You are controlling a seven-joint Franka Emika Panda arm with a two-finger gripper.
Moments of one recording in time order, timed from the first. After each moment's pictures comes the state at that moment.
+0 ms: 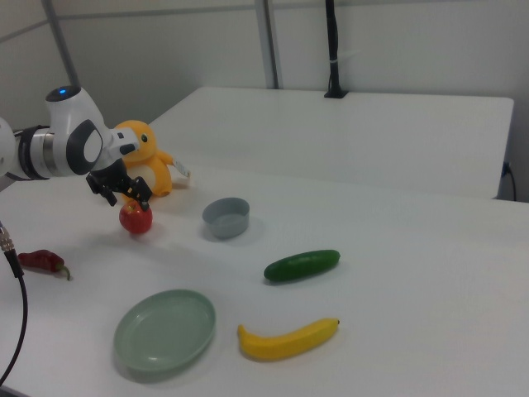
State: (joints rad) arm 0.40 0.46 0.02 -1.65 -0.04 2.39 0.24
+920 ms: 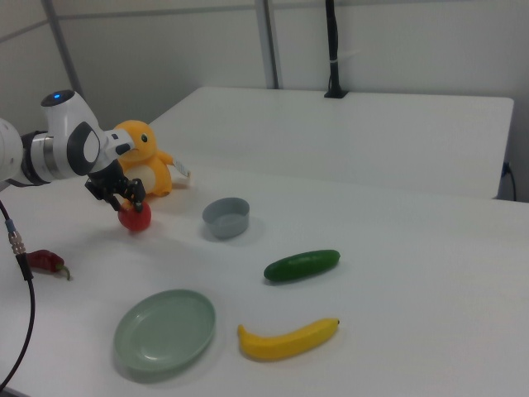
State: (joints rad) arm 0.37 0.53 0.09 -1.58 -0.14 2.39 0.25
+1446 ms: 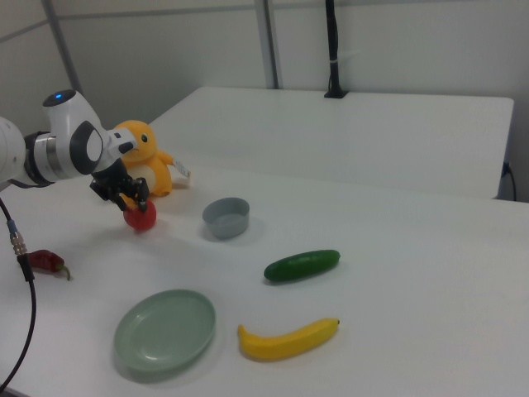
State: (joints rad) arm 0.36 0.53 0.09 -1.58 -0.17 2.39 0.25
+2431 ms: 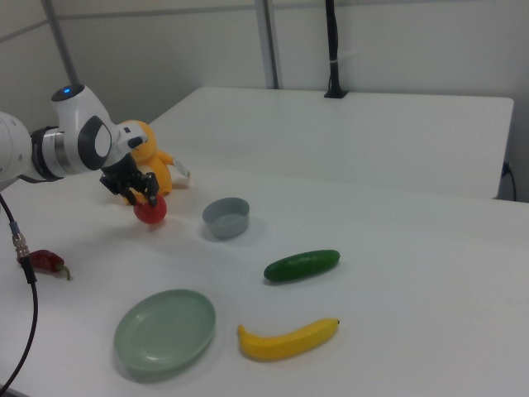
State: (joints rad) arm 0.32 0.53 0.09 -1.57 -0.18 2.39 0.25
